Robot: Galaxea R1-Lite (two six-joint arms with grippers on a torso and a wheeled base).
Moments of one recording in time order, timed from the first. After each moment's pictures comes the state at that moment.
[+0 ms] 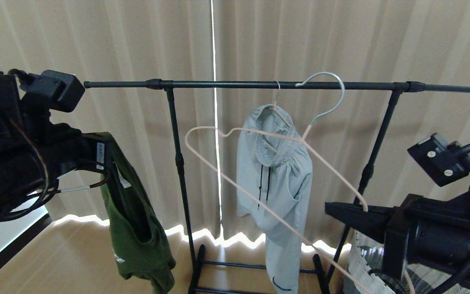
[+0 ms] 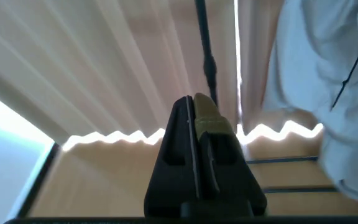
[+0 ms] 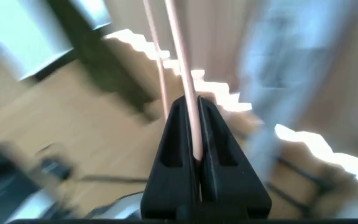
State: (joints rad) left arm -0.31 1.42 -0.87 -0.30 0.33 0.17; right arm 0.80 1.29 -0.64 -0.29 -0.07 0.29
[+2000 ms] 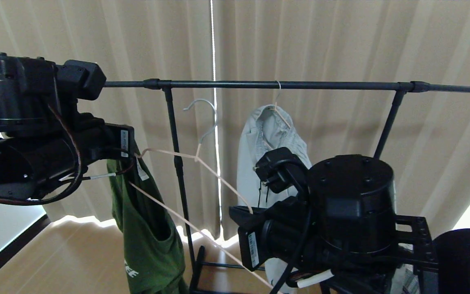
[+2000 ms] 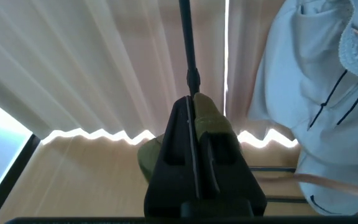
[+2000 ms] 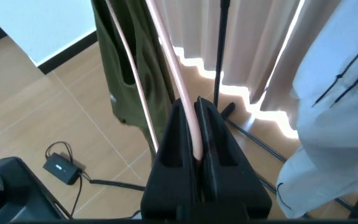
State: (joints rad) left arm -0.42 1.49 -0.97 -0.25 0.43 0.08; right arm 1.02 1.75 -0.92 -0.43 -0.28 0.32
